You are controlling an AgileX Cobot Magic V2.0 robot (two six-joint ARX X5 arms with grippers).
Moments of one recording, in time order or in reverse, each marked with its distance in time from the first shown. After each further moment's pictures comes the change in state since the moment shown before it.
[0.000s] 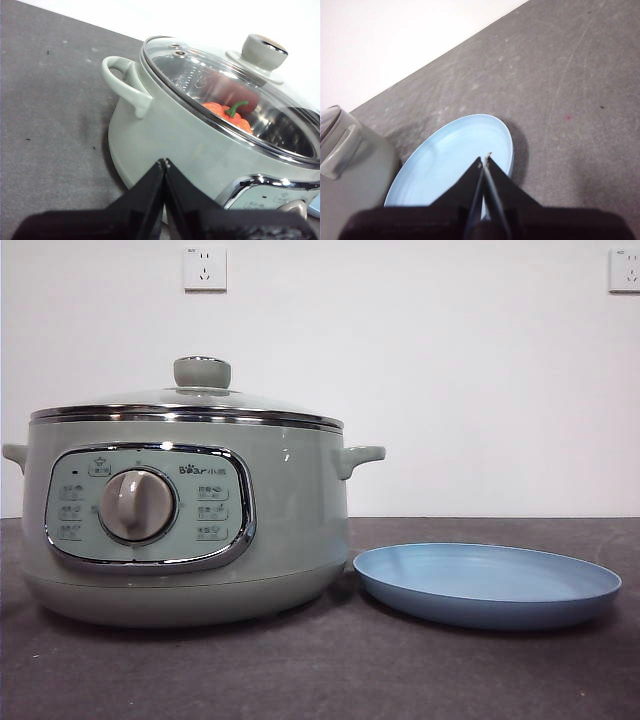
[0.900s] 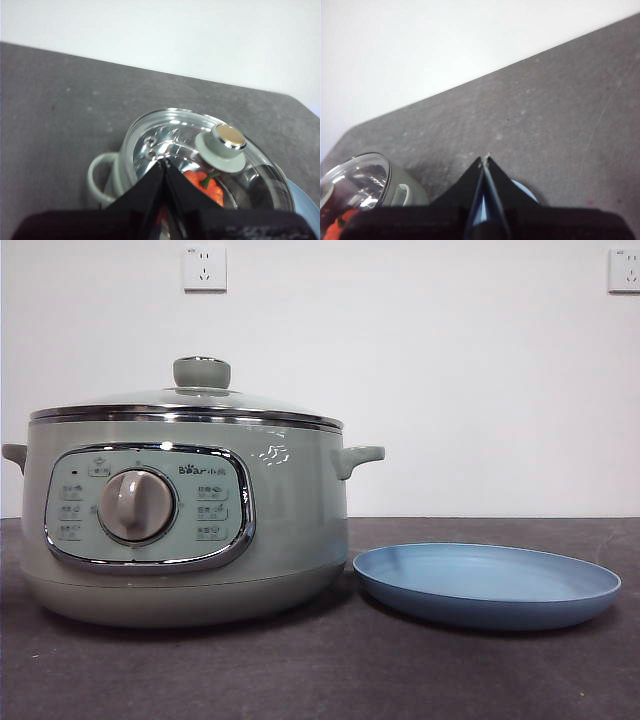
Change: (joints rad) left arm 0.000 0.482 0.576 -0.153 -0.018 0.103; right arm 0.000 0.446 0.581 -0.142 -0.001 -0.136
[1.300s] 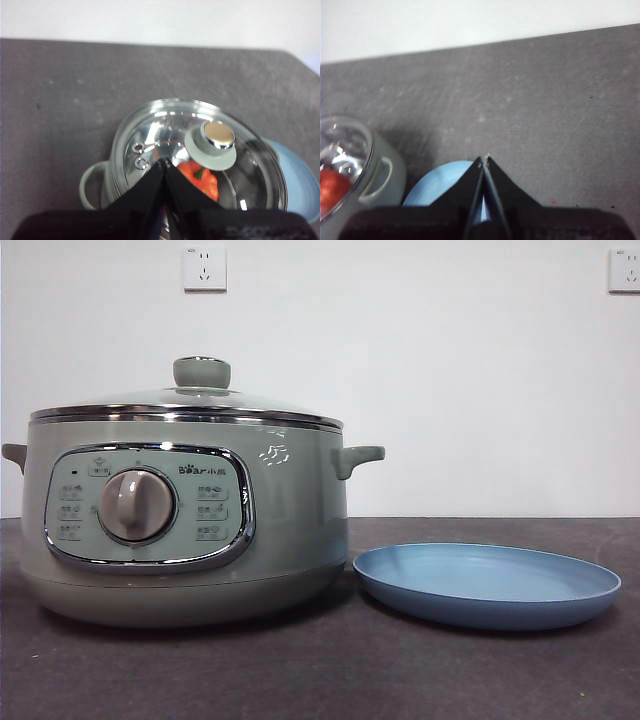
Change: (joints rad) left arm 0.000 0.251 0.271 -0.193 0.077 0.155; right arm 0.000 0.269 0.390 -0.327 -0.020 -0.264
